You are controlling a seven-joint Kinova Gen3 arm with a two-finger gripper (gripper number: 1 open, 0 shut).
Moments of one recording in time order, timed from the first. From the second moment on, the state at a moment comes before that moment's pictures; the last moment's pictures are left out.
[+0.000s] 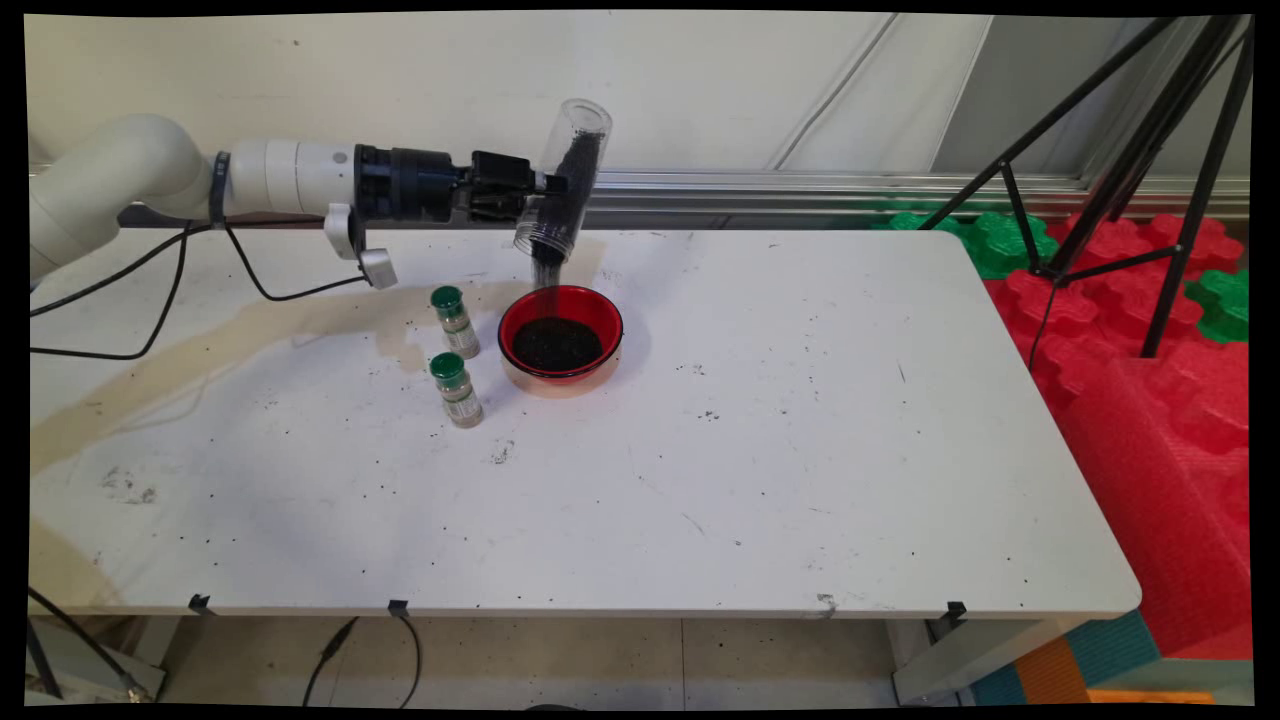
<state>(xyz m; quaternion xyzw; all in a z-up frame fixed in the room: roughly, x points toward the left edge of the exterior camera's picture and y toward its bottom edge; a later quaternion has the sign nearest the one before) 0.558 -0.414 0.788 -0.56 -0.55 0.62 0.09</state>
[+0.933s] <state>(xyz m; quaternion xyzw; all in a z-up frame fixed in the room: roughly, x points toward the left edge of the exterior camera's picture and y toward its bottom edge) 0.556 -0.411 0.787 -0.58 -0.53 0.62 0.07</state>
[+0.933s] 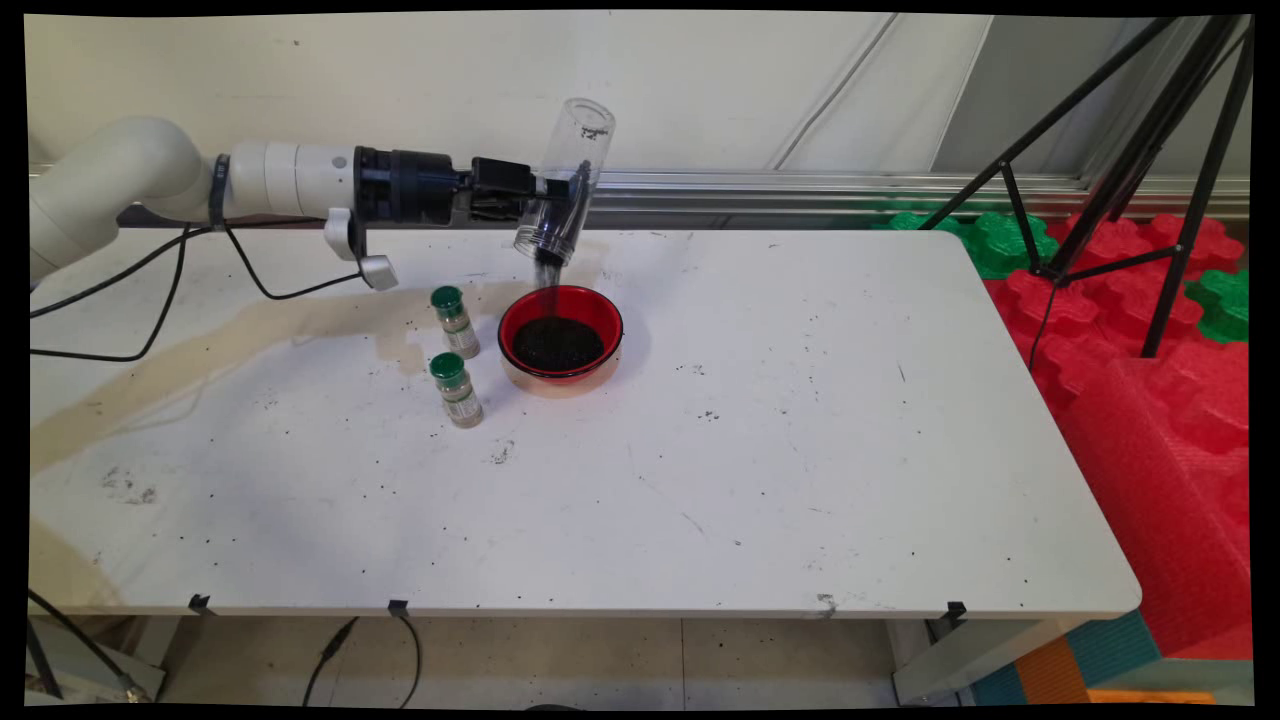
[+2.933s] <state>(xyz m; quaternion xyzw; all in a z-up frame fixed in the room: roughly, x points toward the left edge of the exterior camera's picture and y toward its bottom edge) 0.554 -0.411 0.789 -0.61 -0.48 0.63 0.03</state>
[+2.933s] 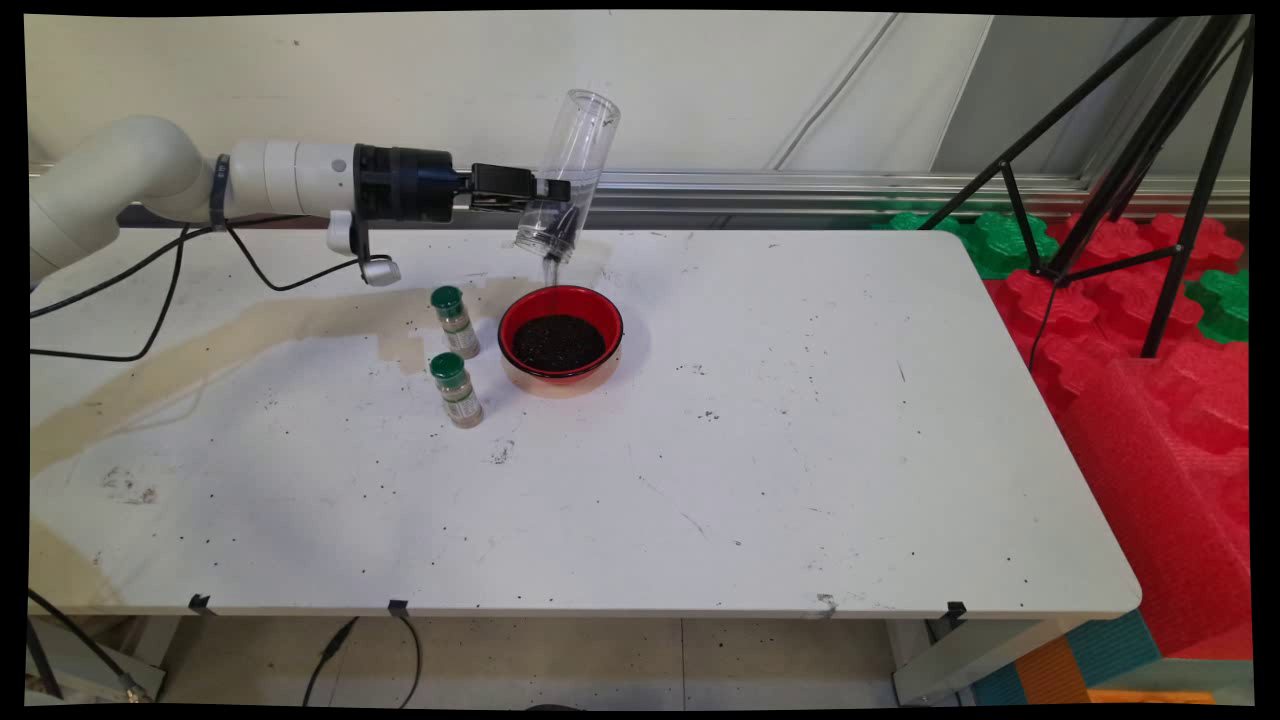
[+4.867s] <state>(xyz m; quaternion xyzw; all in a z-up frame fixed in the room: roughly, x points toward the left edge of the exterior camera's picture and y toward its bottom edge) 0.556 -0.415 0.792 -0.67 -0.37 0.64 -0.08</state>
